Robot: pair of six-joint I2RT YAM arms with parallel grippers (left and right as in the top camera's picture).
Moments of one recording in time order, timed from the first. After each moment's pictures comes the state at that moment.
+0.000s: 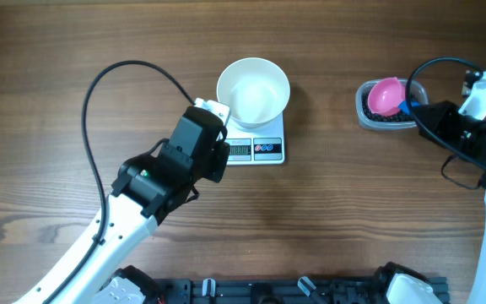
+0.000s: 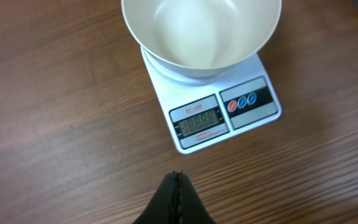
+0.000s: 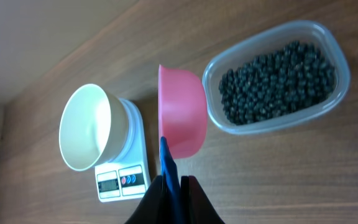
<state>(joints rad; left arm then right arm) -0.59 1.20 1.03 -0.76 -0.16 -0.15 -0.40 1.21 1.17 -0.90 -0.58 0.15</state>
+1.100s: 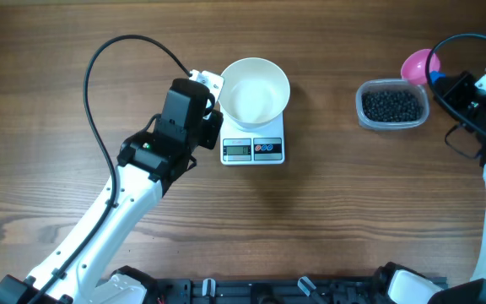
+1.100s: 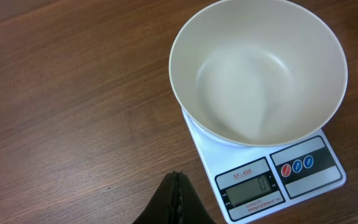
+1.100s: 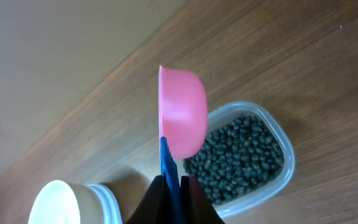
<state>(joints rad) -0.45 1.34 1.03 -0.49 -0.16 0.02 -0.40 1.35 1.17 -0.57 -0.38 0.40</state>
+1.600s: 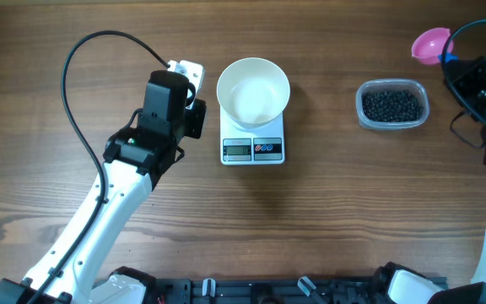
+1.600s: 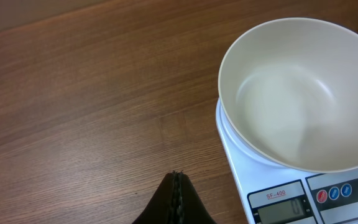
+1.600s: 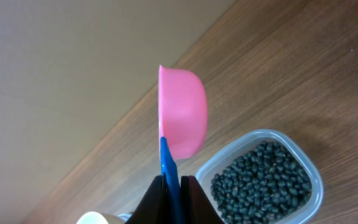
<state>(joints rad) -0.35 1.34 1.03 -0.45 -0.16 0.02 -0.40 1.35 1.21 -0.49 -0.38 0.55</state>
